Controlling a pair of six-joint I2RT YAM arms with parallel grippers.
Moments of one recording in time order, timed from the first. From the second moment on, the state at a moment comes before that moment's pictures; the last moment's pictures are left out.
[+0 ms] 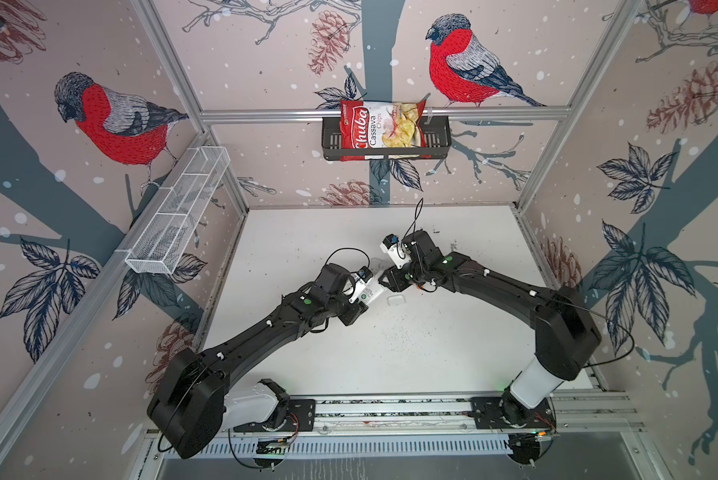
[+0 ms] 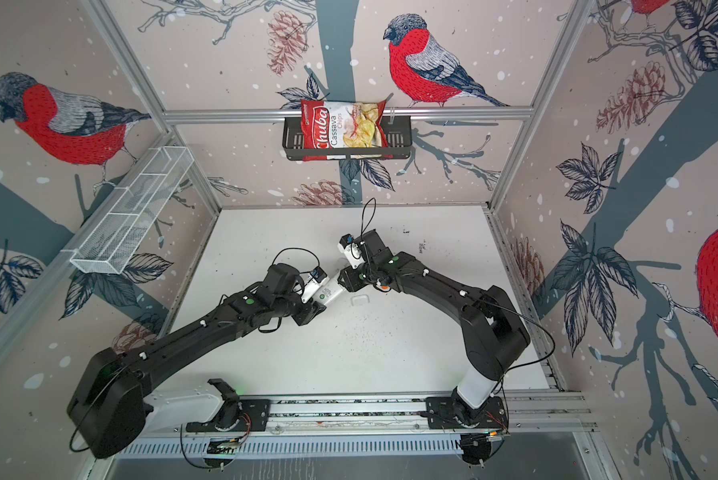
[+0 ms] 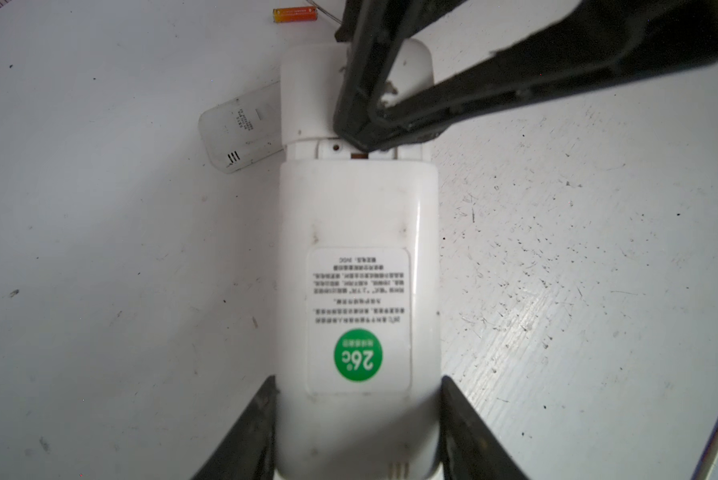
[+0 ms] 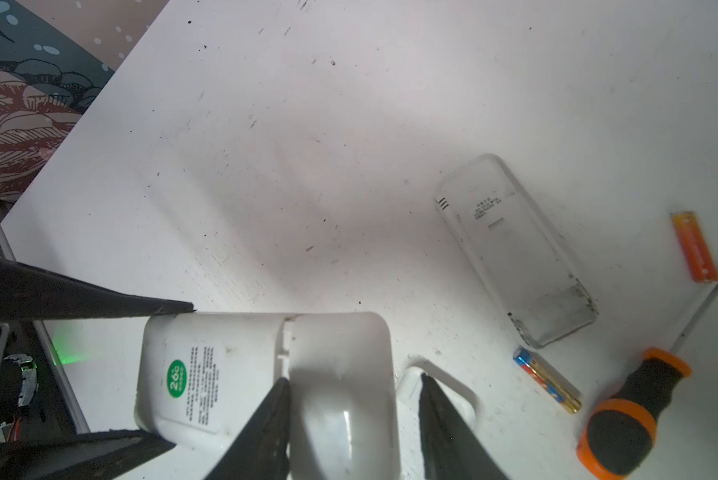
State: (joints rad) left arm -0.63 1.24 0.77 -0.38 0.15 0.19; right arm 0.74 1.67 1.23 -0.40 -0.25 0.11
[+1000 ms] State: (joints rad) left arm -0.63 1.25 0.77 -0.44 0.15 0.19; right arm 0.74 1.72 1.24 -0.38 -0.27 0.13
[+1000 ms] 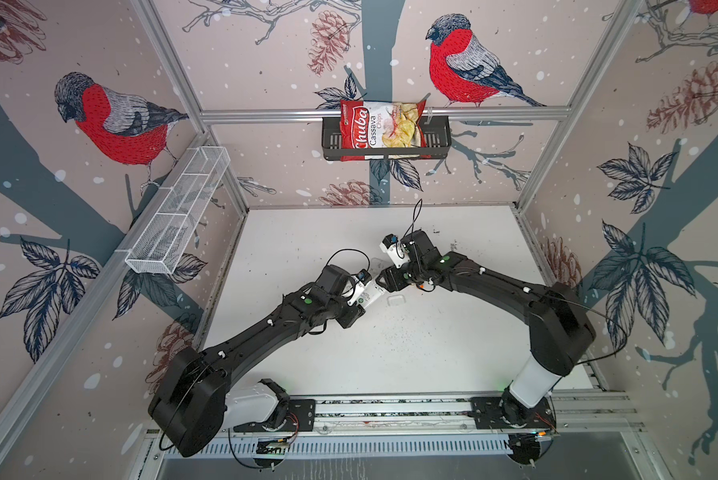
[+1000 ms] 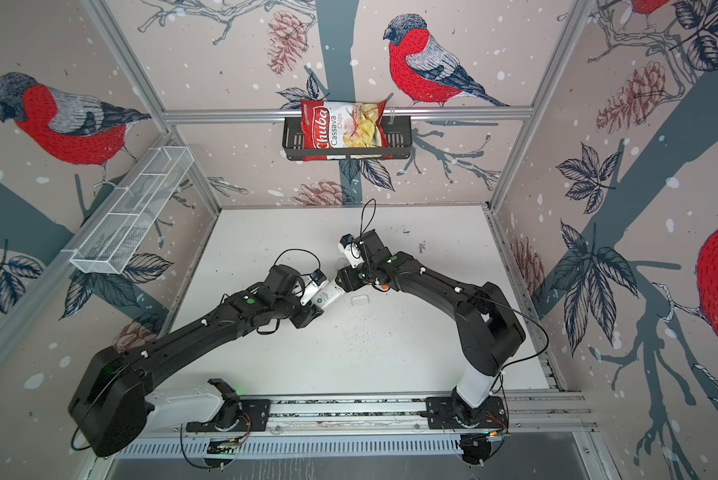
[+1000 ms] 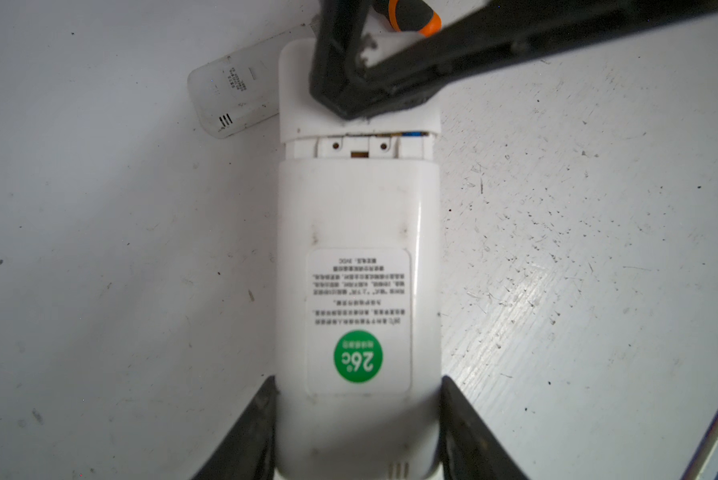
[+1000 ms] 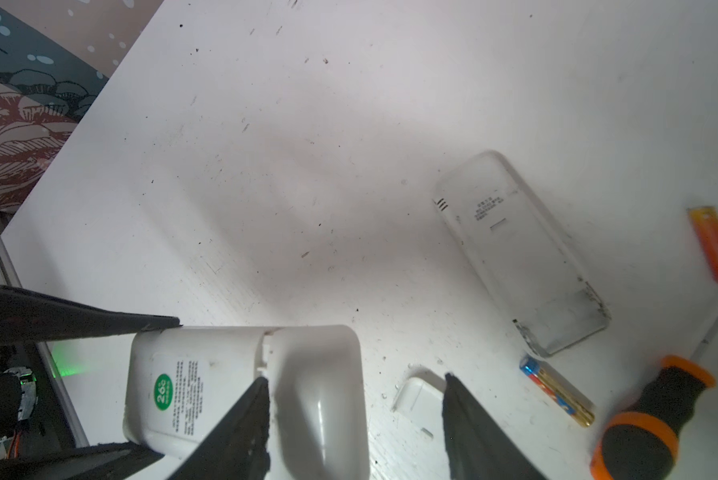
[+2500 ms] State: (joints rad) left arm -0.63 1.24 0.77 -0.44 0.15 0.18; right arm 0.73 1.66 1.22 -0.37 -0.22 0.16
